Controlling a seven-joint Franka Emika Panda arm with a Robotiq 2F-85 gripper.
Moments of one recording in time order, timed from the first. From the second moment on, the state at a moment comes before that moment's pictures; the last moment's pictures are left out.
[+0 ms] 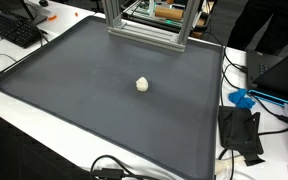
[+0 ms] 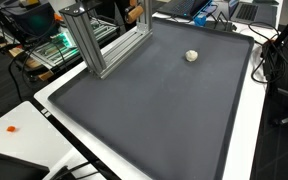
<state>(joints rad) 0.20 -0.70 0.23 -2.60 0.09 1.97 0.18</state>
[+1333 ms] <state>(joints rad) 0.20 -0.70 0.23 -2.59 0.10 1.93 0.18</state>
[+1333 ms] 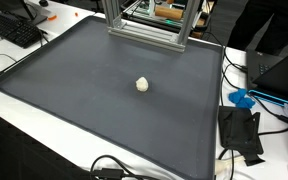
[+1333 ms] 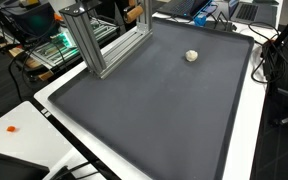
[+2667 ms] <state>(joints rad) 0.16 -0.46 0.23 -2.27 0.02 1.94 0.18</state>
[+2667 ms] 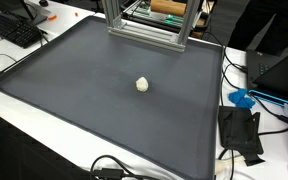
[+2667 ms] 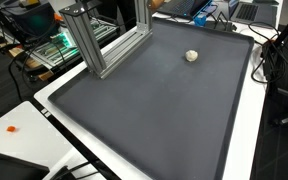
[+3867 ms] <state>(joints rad) 0.15 0.16 0.19 -1.92 -0.09 2.16 0.65</state>
